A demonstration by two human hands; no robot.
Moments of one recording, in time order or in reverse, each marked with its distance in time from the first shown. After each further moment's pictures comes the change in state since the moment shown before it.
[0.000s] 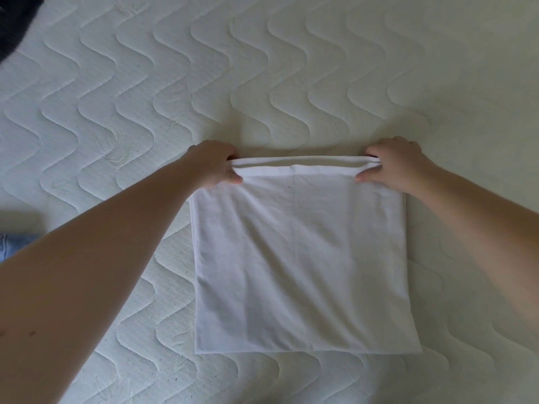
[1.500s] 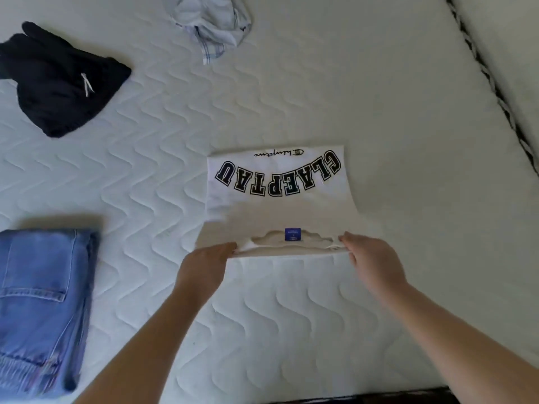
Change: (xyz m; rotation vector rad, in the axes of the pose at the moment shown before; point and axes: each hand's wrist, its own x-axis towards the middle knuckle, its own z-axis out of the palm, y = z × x) left_hand -0.227 0.021 0.114 0.187 0.648 0.204; right_hand -0.239 -0.064 0.061 -0.041 0.468 -0.098
